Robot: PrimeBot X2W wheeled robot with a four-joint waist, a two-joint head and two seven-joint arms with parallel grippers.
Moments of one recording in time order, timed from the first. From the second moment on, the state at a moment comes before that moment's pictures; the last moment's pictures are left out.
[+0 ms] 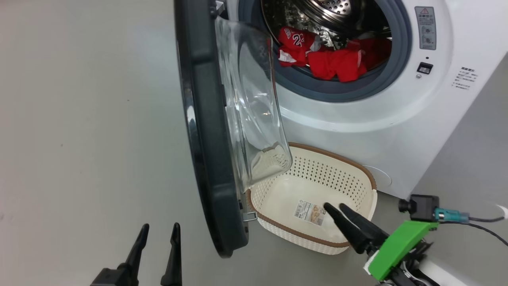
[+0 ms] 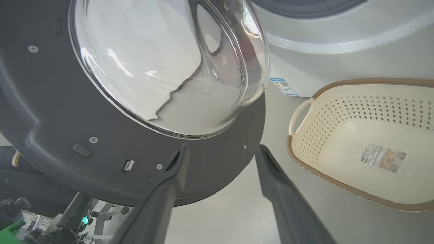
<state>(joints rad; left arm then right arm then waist) 0.01 0.04 -0.14 0.17 -0.27 0.02 -0.25 -0.37 -0.43 0.82 0.30 1.48 0.12 -0.16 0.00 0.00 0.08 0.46</state>
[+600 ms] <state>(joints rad) 0.01 0.04 -0.11 0.17 -0.27 0.02 -0.25 -0.25 -0.42 0.56 0.46 1.12 0.12 -0.25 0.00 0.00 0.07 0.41</state>
